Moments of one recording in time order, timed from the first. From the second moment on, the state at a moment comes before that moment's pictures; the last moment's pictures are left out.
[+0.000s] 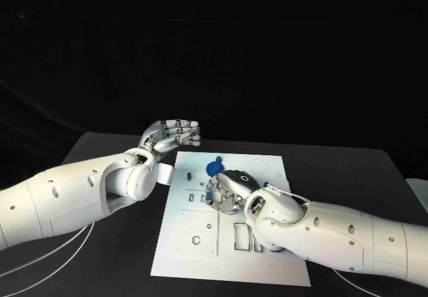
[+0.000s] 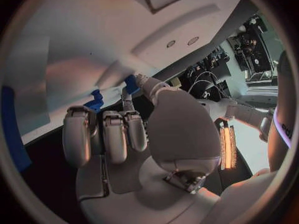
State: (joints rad) left arm 1.24 -0.82 -0.06 1.46 -0.05 -0.37 0.45; left_hand 1.56 -0.14 0.25 0.19 0.28 0.82 0.21 0.21 0.16 0.95 0.19 0.07 0.07 0.92 0.14 0.31 0.33 0.17 0.80 0.23 0.57 0.29; right arm 1.12 -0.52 -0.14 1.49 -1.56 -0.50 -0.25; right_hand 1.28 -0.19 0.48 0.12 0.16 0.96 0.12 0.28 0.47 1.47 0.04 1.49 1.31 1.47 -0.03 1.56 1.31 0.05 1.47 0.08 1.41 1.31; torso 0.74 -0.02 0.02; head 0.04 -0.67
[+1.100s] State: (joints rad) left arm 1.24 -0.84 -0.06 1.46 -0.19 -0.31 0.31; left_hand 1.27 -0.11 0.17 0.28 0.28 0.91 0.19 0.28 0.20 1.24 0.11 0.22 0.14 1.19 0.05 0.57 0.48 0.17 0.95 0.17 0.71 0.35; right arm 1.17 -0.71 -0.13 1.63 -1.47 -0.60 -0.15; right_hand 1.33 -0.17 0.26 0.22 0.15 0.86 0.17 0.20 0.44 1.45 0.09 1.43 1.31 1.47 0.01 1.56 1.31 0.05 1.44 0.11 1.33 1.31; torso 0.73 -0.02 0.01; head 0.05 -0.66
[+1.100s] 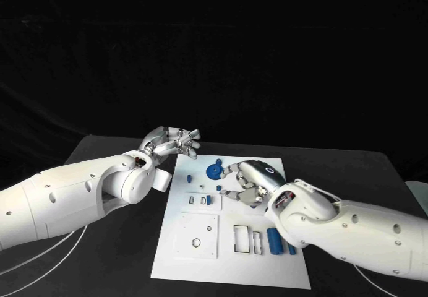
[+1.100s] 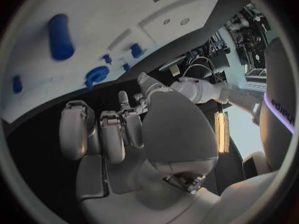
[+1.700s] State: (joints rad) left arm 1.28 -0.79 -0.06 1.46 -0.78 0.02 -0.26; left_hand 1.18 -0.06 0.12 0.30 0.28 0.89 0.09 0.58 0.47 1.17 0.02 0.91 0.72 1.47 -0.04 1.53 1.31 0.09 1.38 0.05 1.38 1.13; right arm 1.29 -0.96 -0.12 1.67 -0.99 -0.58 0.02; right_hand 1.34 -0.17 0.27 0.23 0.16 0.87 0.16 0.21 0.44 1.45 0.08 1.43 1.31 1.47 0.01 1.56 1.31 0.05 1.44 0.11 1.32 1.31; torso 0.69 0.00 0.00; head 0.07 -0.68
